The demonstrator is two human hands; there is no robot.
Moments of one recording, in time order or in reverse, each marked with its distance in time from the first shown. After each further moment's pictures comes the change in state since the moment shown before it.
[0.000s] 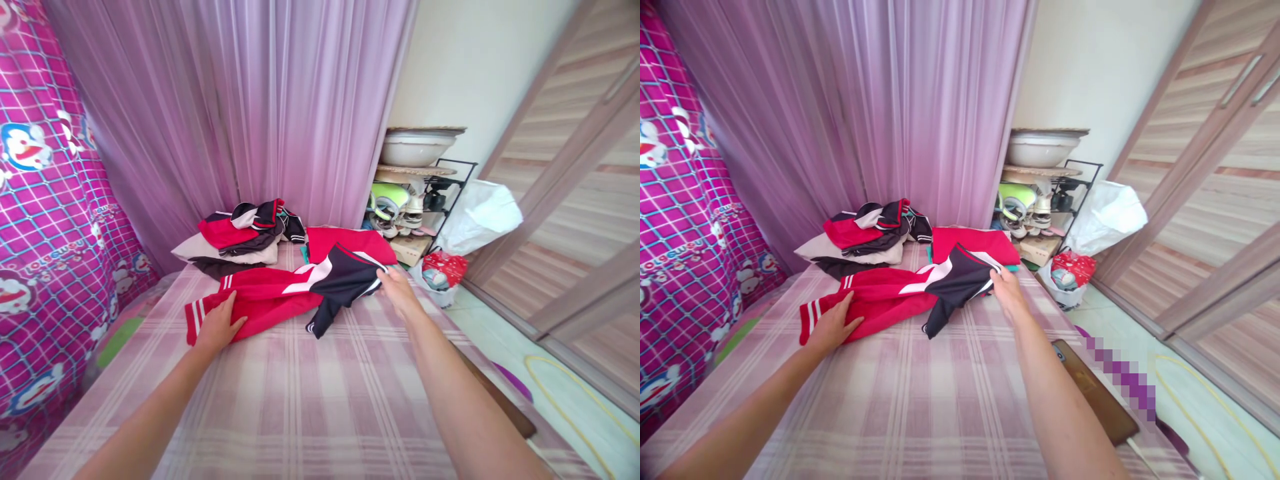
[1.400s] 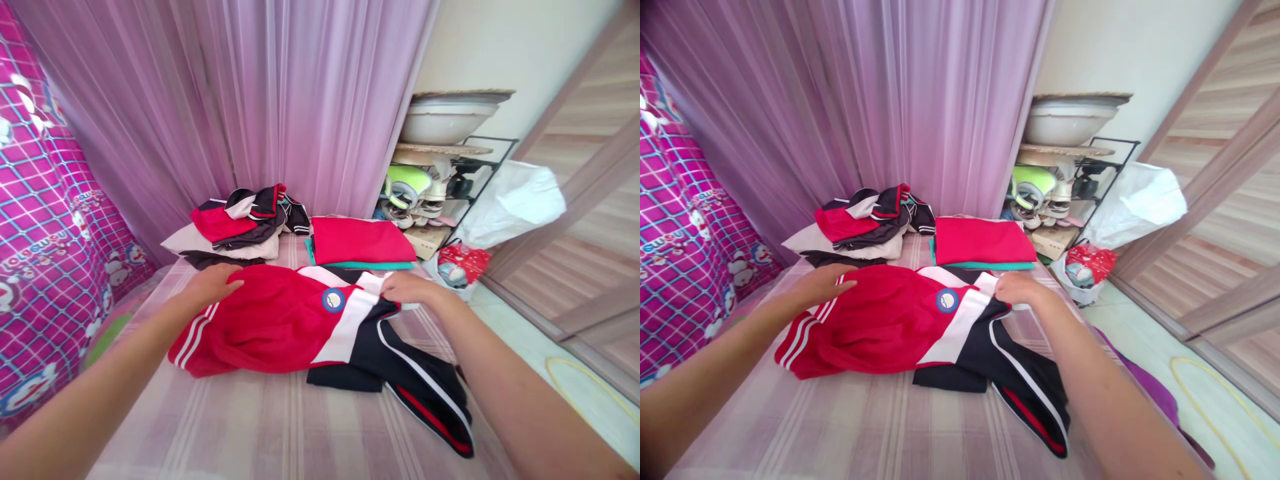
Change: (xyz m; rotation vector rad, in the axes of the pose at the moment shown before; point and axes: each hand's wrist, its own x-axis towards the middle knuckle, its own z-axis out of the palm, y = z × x) left_hand 0.099 0.021 -0.083 0.142 -0.321 0.066; right_hand 0.057 0.000 -0.018 -0.959 -0.729 -0.218
